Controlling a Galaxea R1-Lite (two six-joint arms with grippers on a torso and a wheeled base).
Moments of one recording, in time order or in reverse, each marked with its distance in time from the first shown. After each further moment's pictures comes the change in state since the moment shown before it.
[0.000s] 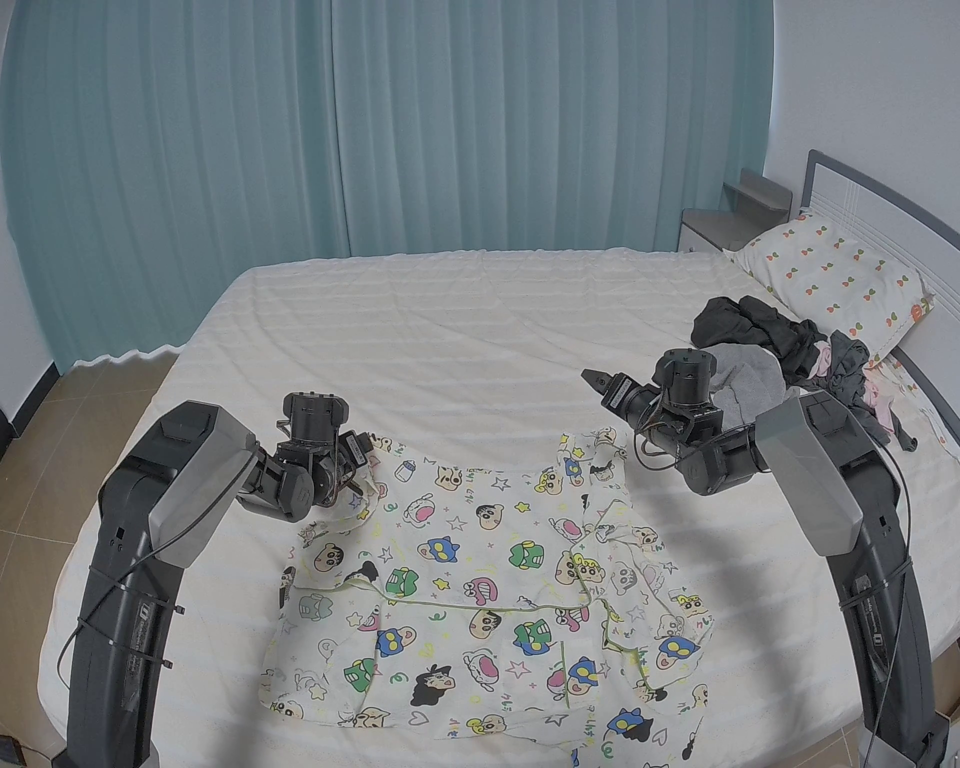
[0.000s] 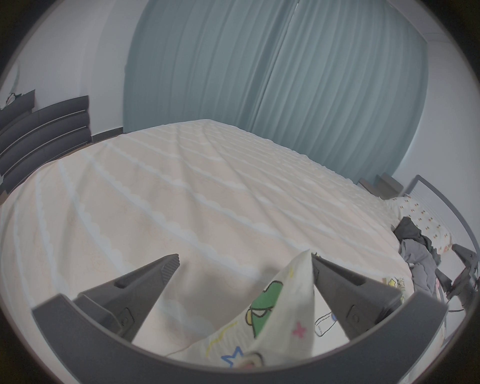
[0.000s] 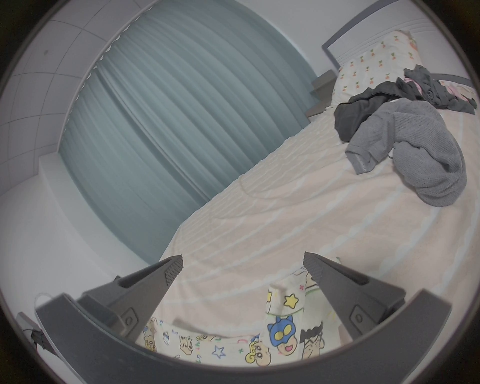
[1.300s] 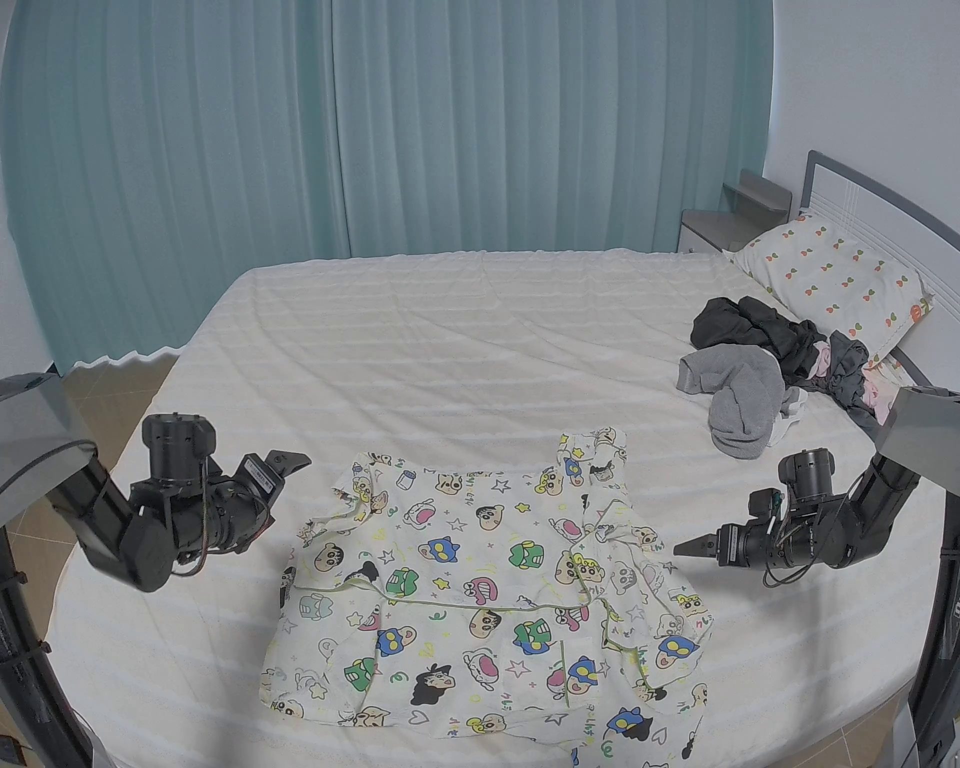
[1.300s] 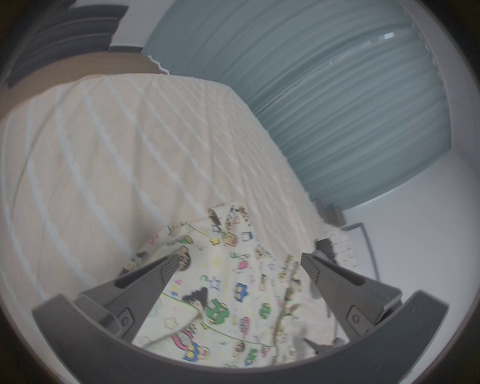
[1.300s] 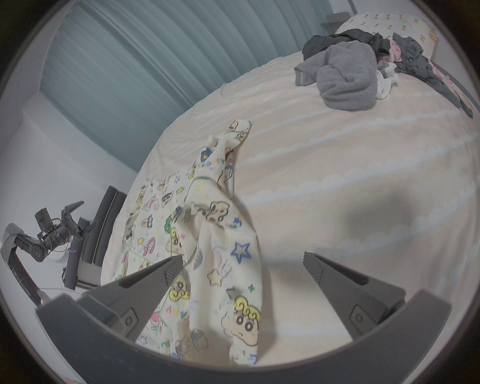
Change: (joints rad) left arm 0.088 -0.661 1.091 -0.467 -0.471 -0.454; right arm -0.227 -0.438 1.113 -0.011 0.427 -0.482
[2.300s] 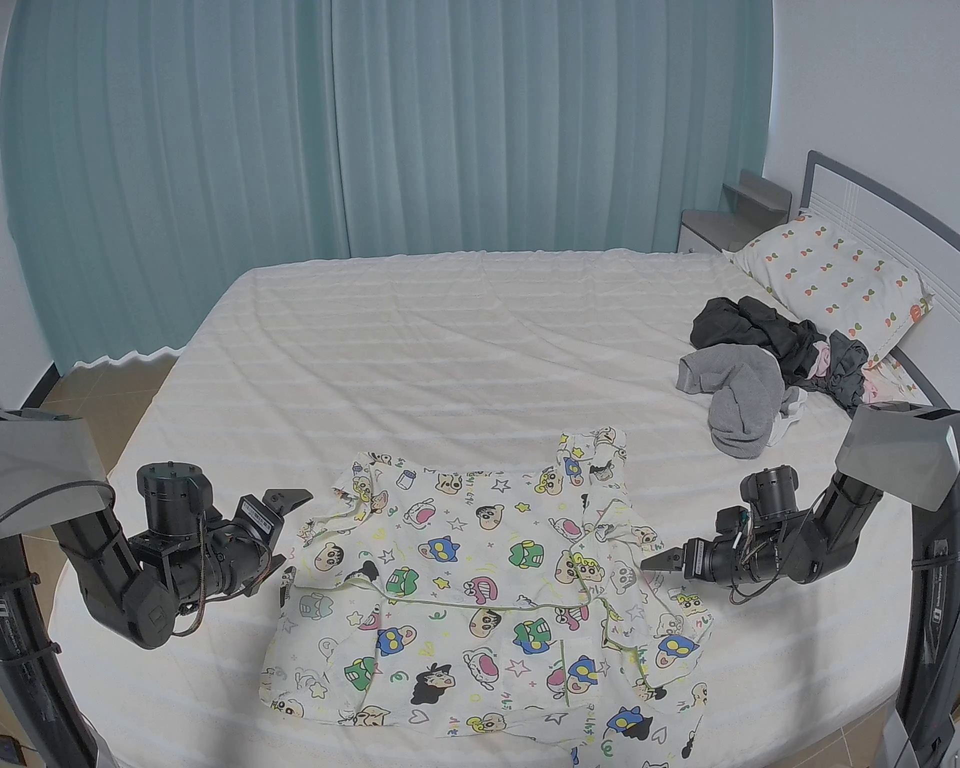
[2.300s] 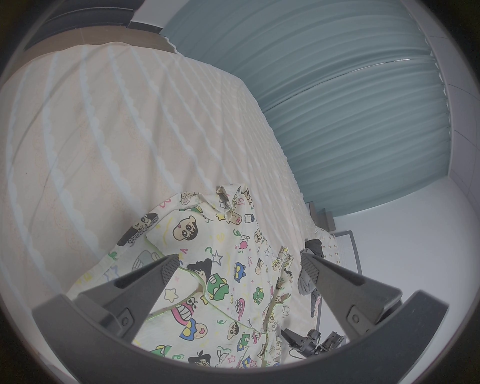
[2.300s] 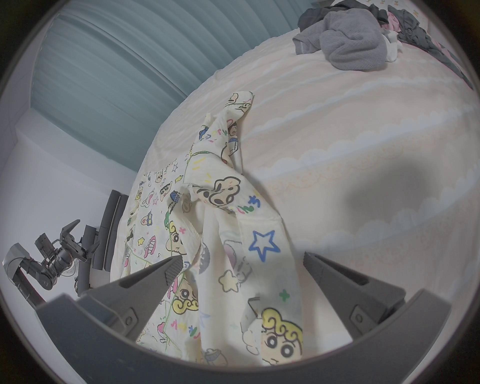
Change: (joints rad) left arm -0.027 0.063 0.167 -0.208 -0.006 -0.100; right arm 0.086 0.120 -0.082 -0.028 -0.021 0.157
